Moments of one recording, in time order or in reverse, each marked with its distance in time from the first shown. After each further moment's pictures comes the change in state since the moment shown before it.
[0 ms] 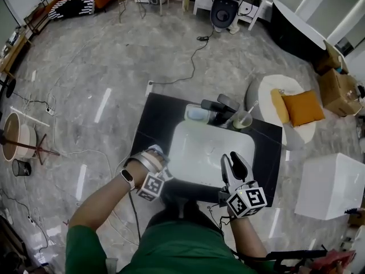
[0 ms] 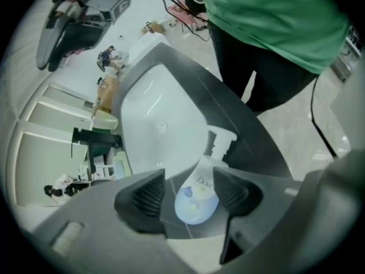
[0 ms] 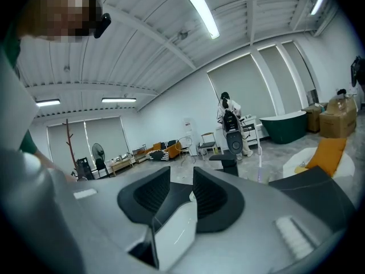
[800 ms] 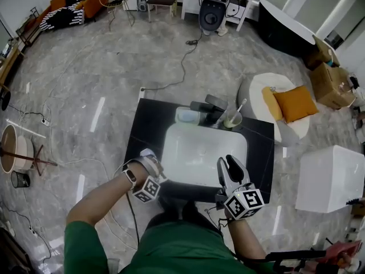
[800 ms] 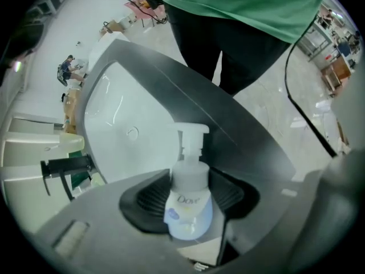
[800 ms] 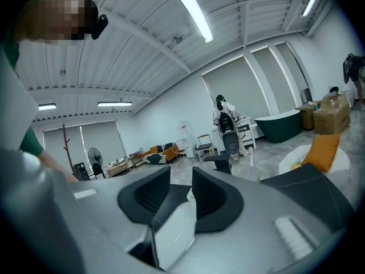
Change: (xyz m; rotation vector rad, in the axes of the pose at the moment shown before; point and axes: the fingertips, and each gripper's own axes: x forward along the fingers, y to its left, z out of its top) left arm 0.032 -0.040 0.003 0.288 0.074 -0.174; right arm -0.031 -0.011 0.006 0.040 -0.032 -0.033
